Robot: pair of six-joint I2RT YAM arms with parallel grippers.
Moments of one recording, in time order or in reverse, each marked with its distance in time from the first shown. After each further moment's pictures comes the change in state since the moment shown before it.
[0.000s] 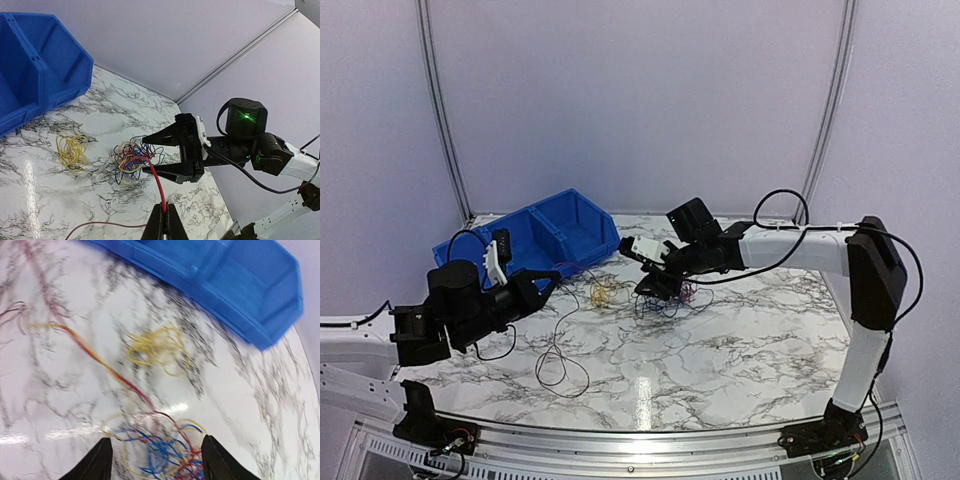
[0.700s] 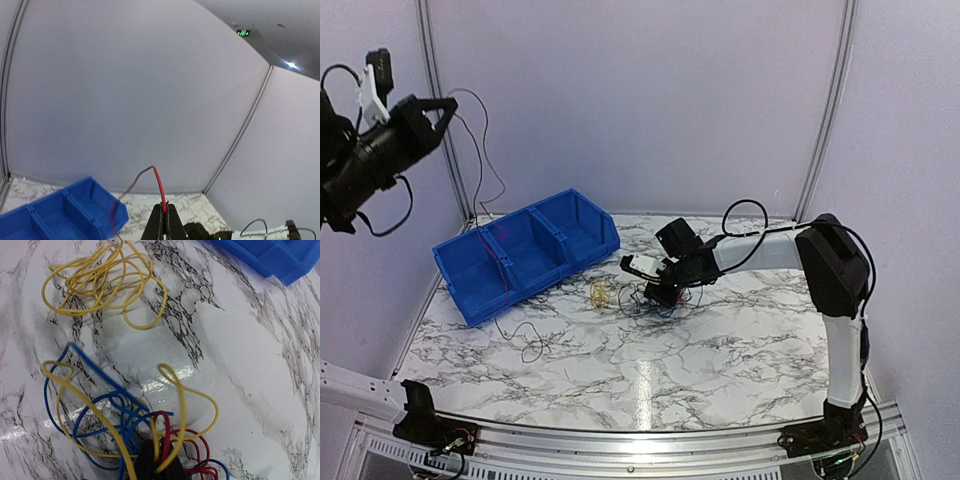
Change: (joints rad) left arm 0.001 0.002 0.955 -0.666 -0.318 0.531; right arm -0.060 0.243 0.084 0.004 0.129 0.031
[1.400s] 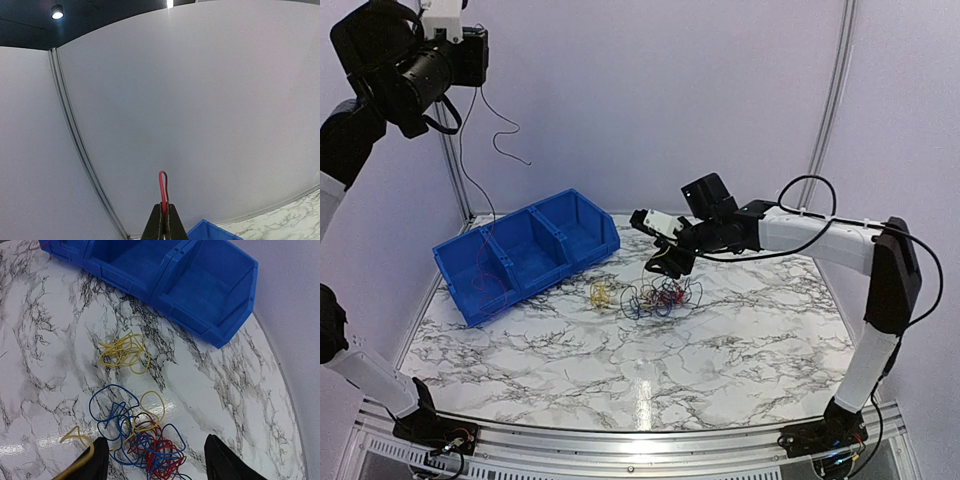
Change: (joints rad) left arm 0.069 0.488 0.629 0.038 -0.282 0.785; right arm 0.000 -0.303 -0.006 -0.104 -0.049 -0.027
